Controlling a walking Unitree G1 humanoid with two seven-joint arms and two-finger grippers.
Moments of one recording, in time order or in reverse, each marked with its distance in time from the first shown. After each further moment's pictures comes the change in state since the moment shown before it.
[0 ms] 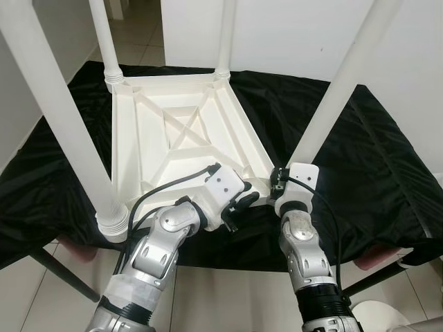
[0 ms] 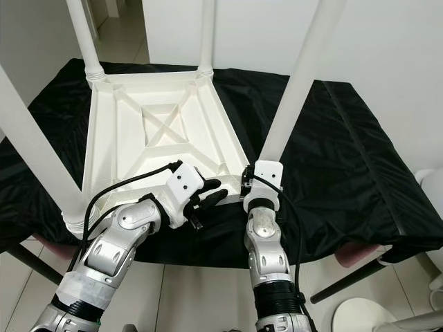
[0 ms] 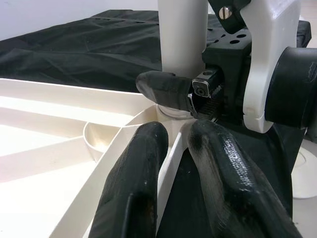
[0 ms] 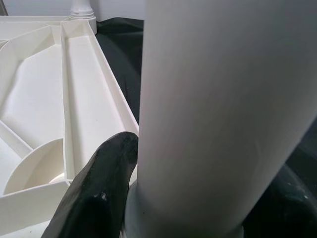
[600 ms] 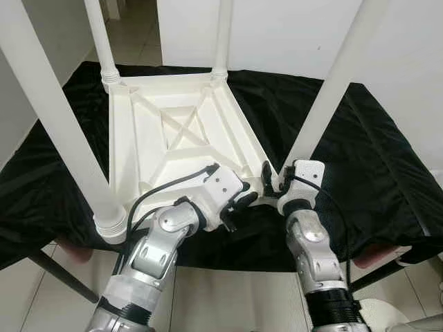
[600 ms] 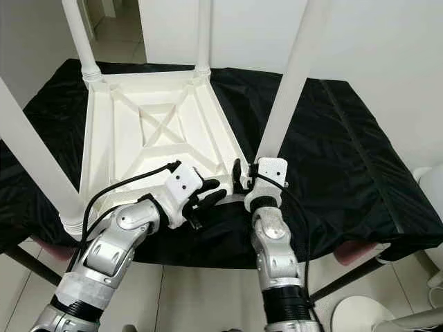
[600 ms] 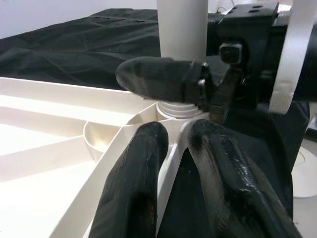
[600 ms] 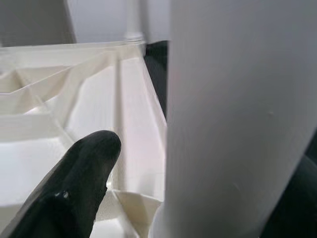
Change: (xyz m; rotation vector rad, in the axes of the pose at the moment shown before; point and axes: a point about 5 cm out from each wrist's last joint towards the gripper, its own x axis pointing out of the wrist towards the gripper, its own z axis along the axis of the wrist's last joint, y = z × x) left arm -0.001 0.001 0.000 -0.002 0.002 0.006; right arm -0.002 -0.014 0.014 0.011 -0.071 0.259
